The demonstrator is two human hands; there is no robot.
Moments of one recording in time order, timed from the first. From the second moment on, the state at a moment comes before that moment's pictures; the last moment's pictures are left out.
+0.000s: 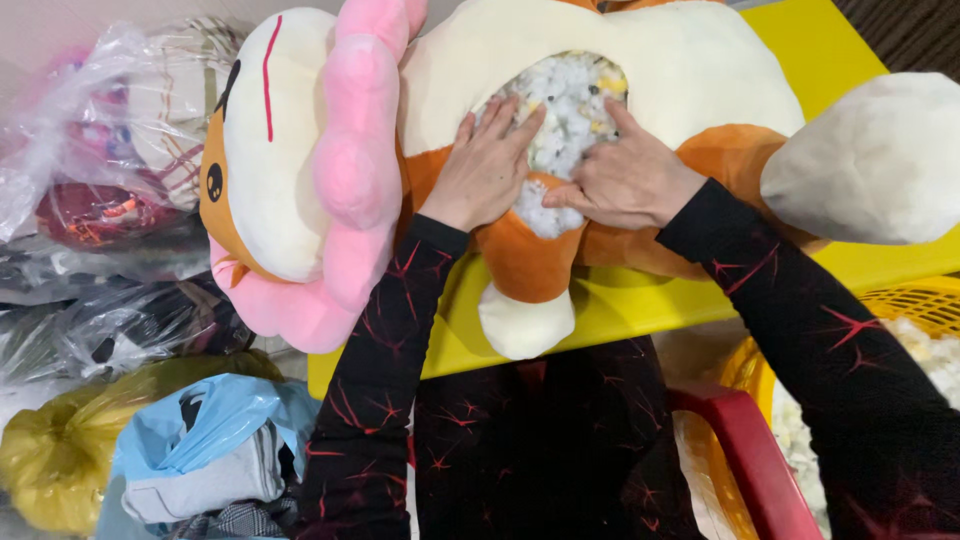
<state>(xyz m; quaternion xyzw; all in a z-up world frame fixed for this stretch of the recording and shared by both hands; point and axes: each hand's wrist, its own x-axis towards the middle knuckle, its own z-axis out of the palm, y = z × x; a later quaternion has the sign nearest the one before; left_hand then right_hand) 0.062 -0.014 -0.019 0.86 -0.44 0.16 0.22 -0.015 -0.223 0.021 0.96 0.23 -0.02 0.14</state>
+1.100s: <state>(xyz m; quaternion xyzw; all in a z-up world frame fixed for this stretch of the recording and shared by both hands) -0.068 -0.069 -0.006 0.79 -0.44 0.24 0.35 -0.316 -0.386 -0.003 0.99 0.03 0.09 -0.13</state>
